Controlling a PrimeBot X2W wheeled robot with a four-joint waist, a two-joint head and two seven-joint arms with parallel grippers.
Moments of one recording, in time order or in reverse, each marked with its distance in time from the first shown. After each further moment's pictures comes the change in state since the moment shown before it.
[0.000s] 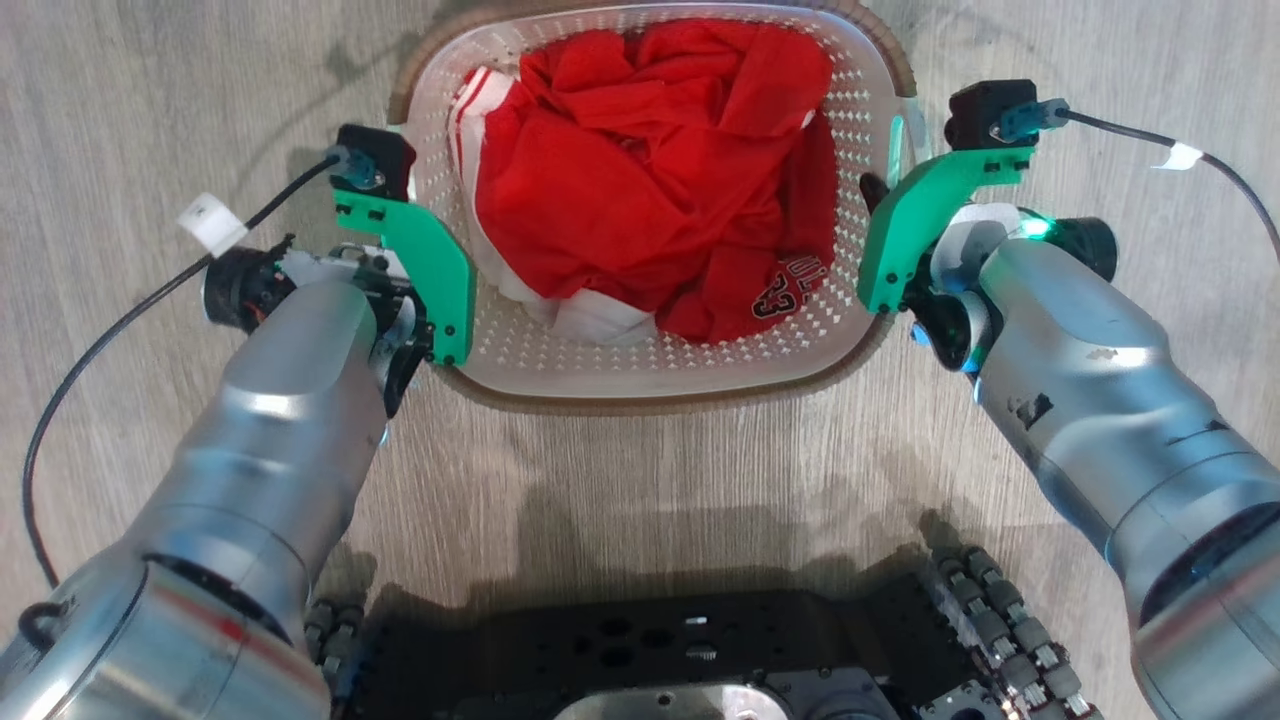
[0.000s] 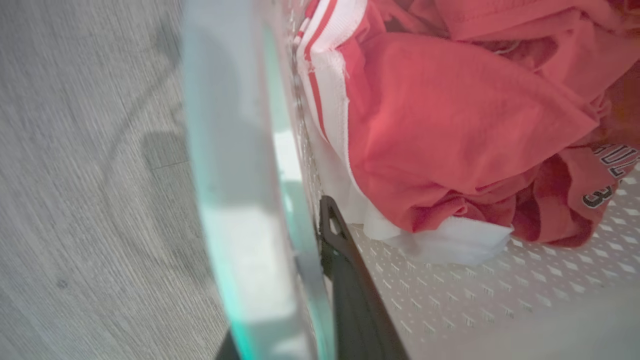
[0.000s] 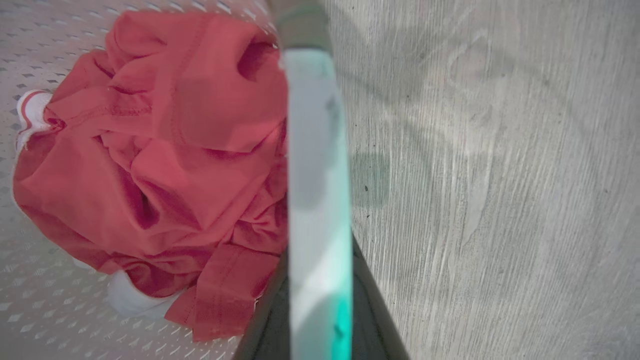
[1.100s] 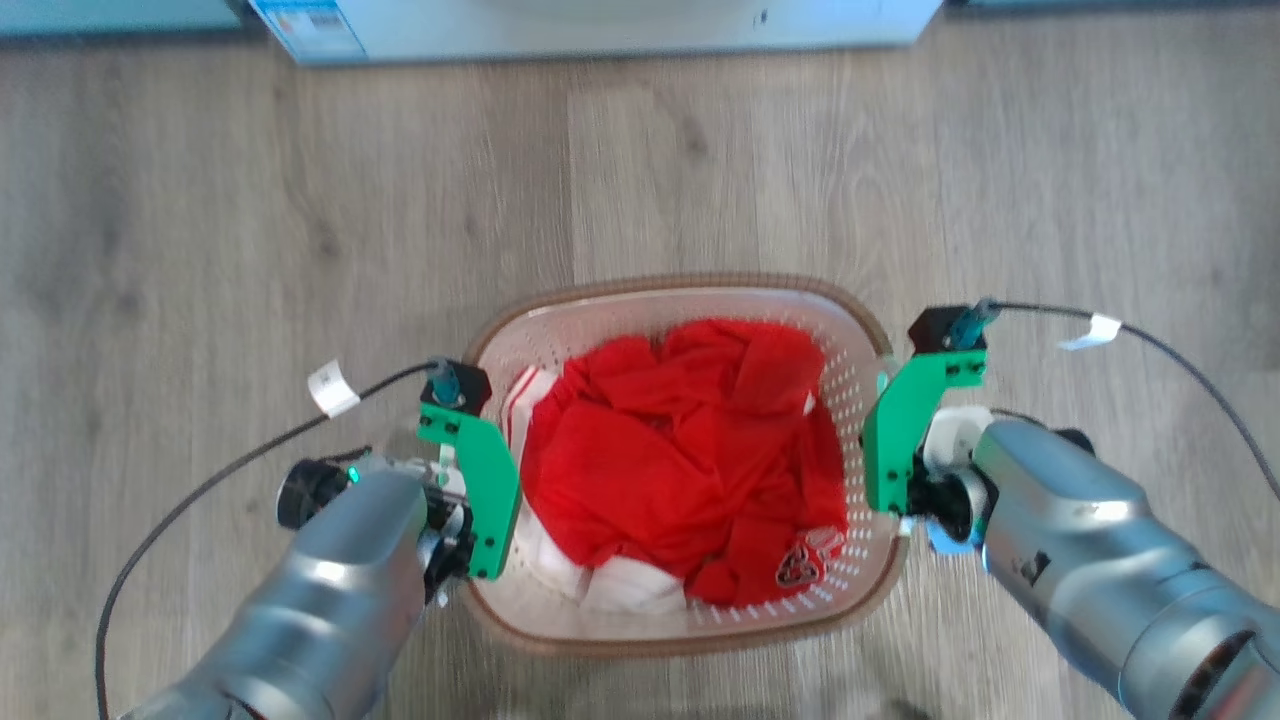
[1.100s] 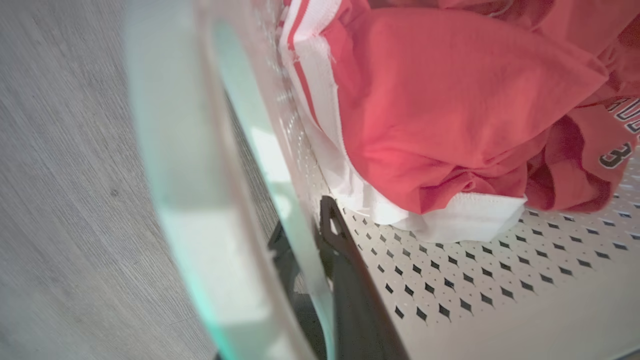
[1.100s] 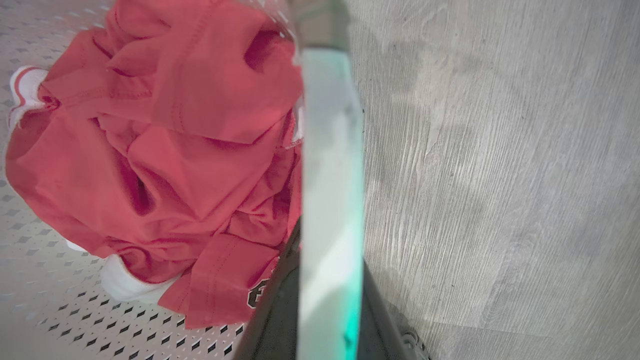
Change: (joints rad) left arm 0.252 0.001 -0.196 -0.051 -0.118 -0.045 0.235; right arm 0.217 -0.053 0.200 -0.039 0.169 0.000 0.242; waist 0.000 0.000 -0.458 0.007
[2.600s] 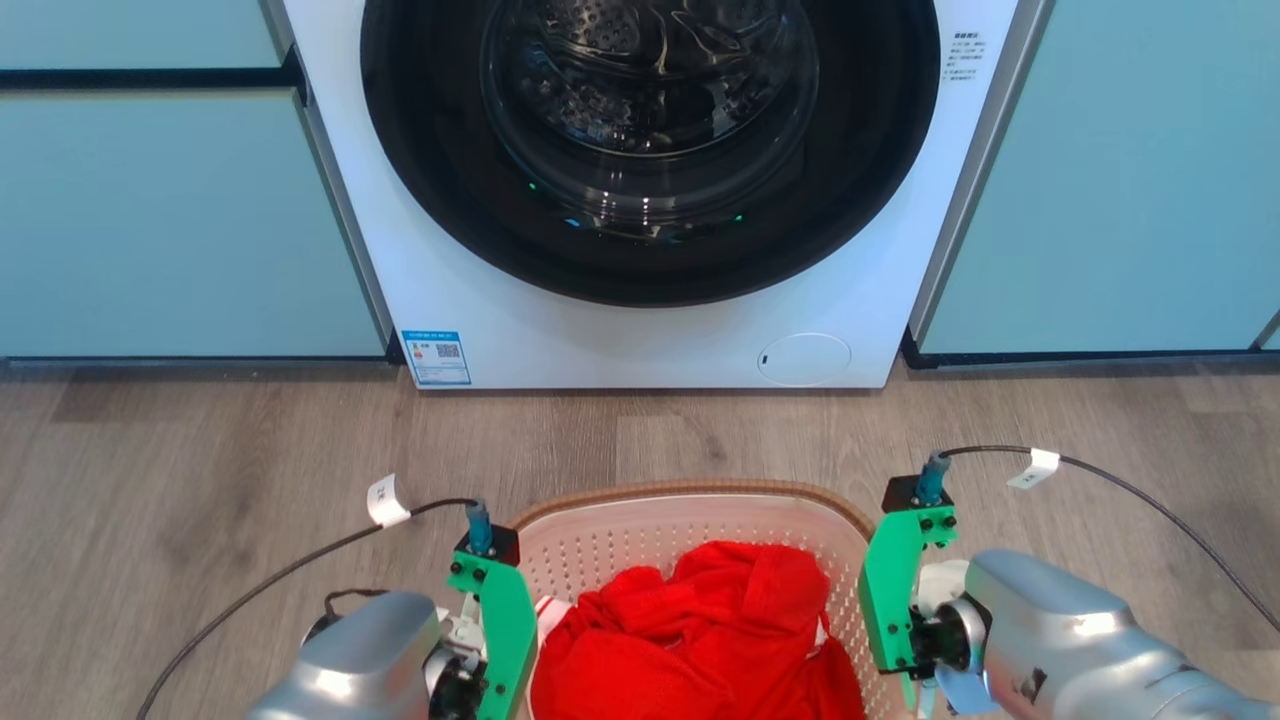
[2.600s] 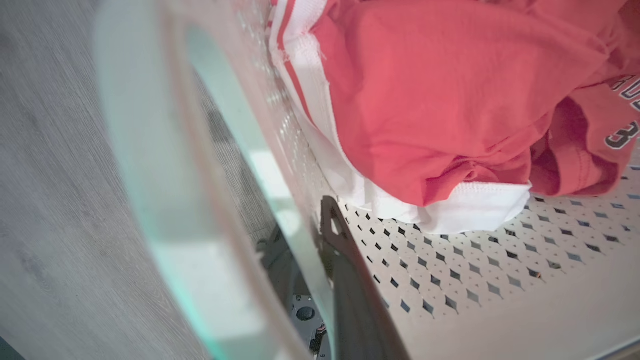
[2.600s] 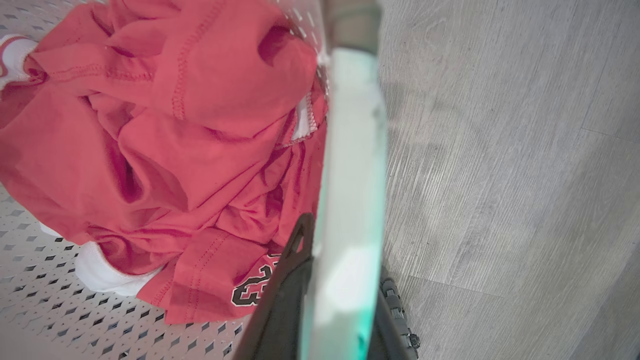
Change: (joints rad) left arm 0.176 0.077 -0.250 -0.189 -0.273 0.009 0.340; right arm 0.169 -0.019 0.186 -0.042 0.119 0.000 0.259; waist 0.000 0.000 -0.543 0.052
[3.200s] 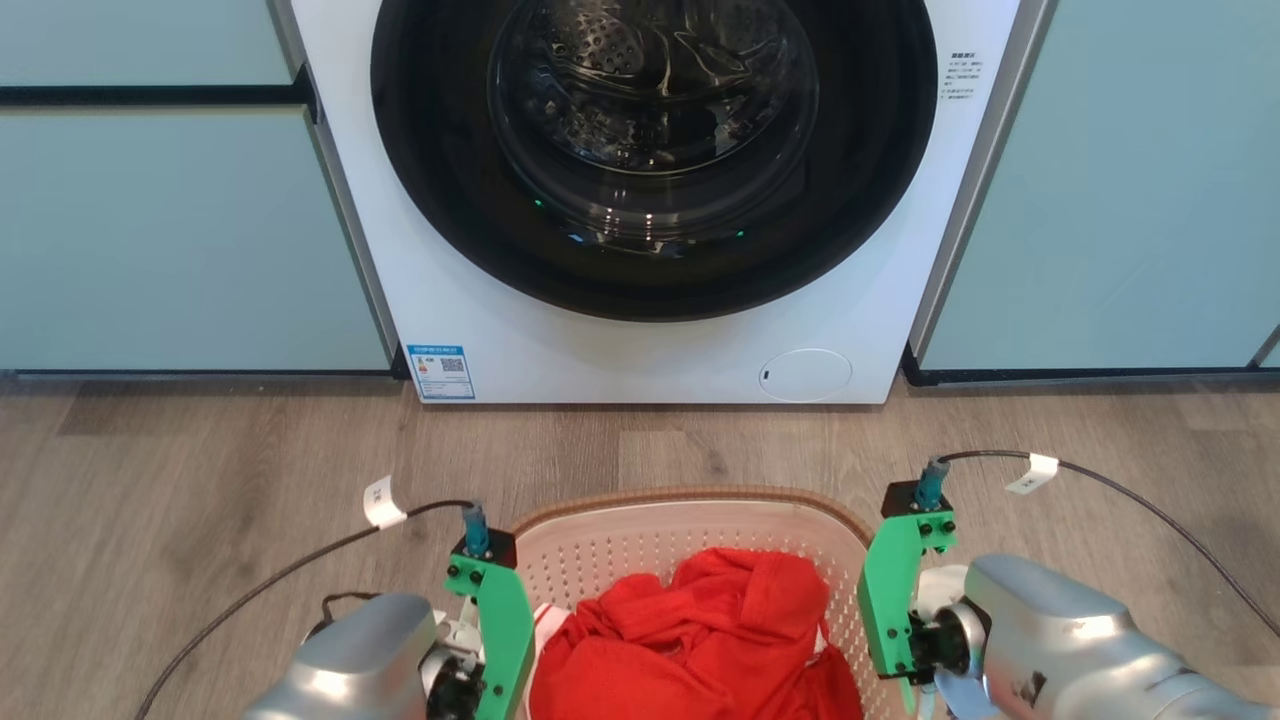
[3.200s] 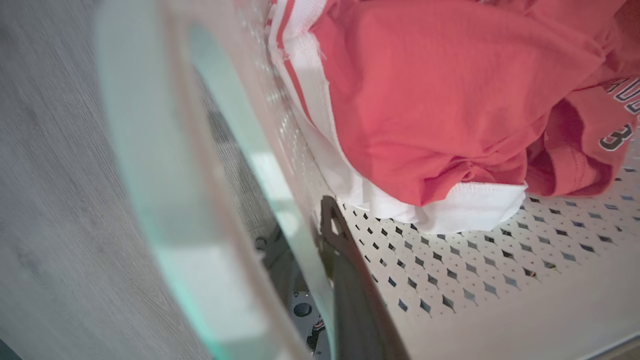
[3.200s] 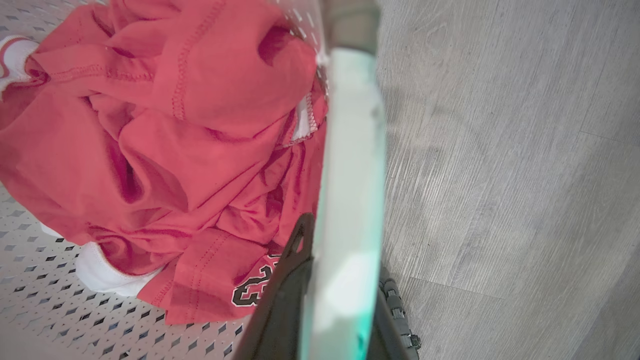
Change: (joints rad) left arm 0.001 0.009 -0.005 -0.010 -0.025 0.000 0.022; right arm 0.004 0.000 0.011 -0.003 0.018 0.000 0.006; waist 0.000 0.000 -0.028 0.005
